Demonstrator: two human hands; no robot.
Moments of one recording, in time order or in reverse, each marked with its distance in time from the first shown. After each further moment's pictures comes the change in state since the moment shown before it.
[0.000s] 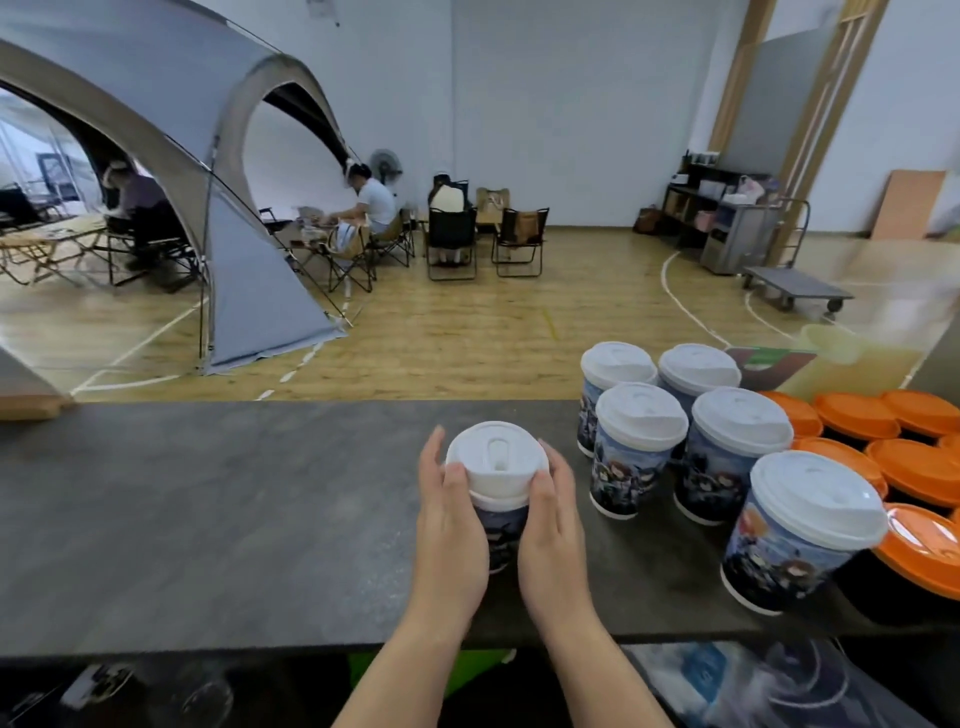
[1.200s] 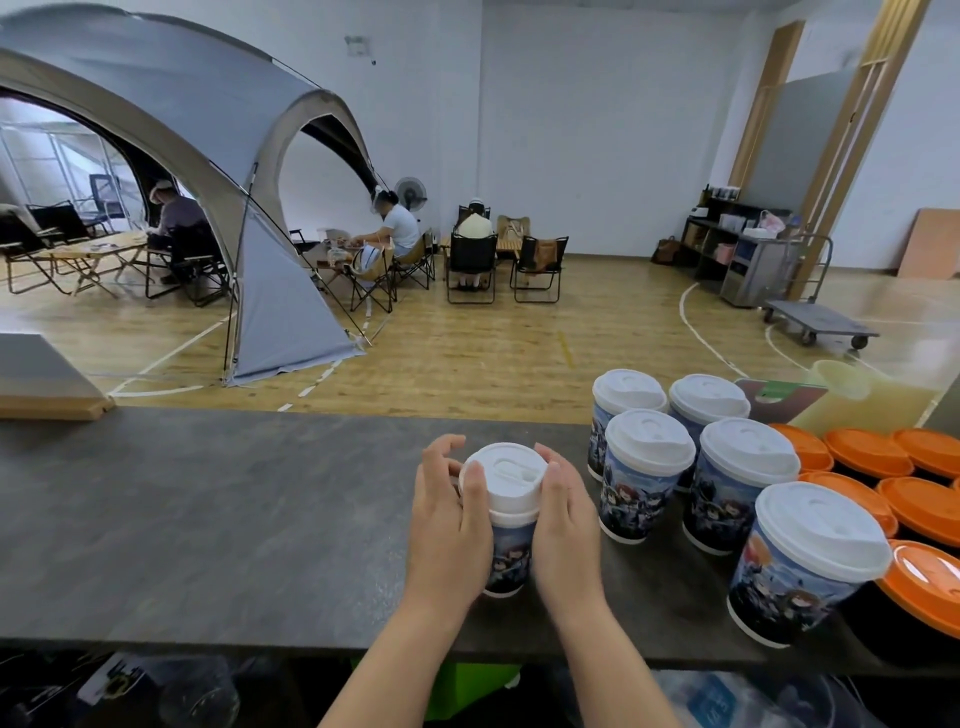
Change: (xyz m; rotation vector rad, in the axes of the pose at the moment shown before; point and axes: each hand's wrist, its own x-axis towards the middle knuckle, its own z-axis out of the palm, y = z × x) left_hand 0.015 -0.002 -0.012 0.342 0.032 0.278; right_hand 0.019 -0.013 0.000 0.016 0.005 -0.037
